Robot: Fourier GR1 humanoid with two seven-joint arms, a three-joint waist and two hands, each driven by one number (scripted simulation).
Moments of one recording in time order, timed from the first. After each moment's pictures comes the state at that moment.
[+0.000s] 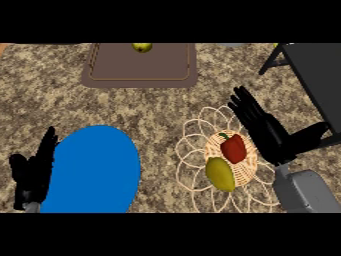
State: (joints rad) left arm 0.03 0.44 -0.24 -1.33 0.36 0.38 -0.03; right arm -0.24 -0.24 0.23 -1.38 -0.49 0.12 -0.05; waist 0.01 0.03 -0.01
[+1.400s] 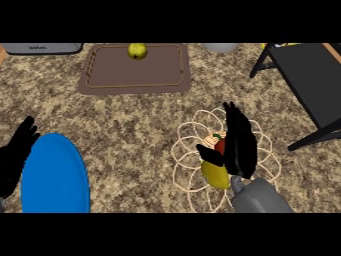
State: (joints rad) left arm 0.02 0.58 -0.15 -1.37 0.41 0.21 0.00; right arm -0.28 -0.13 0.52 -1.26 0.95 -0.63 0.65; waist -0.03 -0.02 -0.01
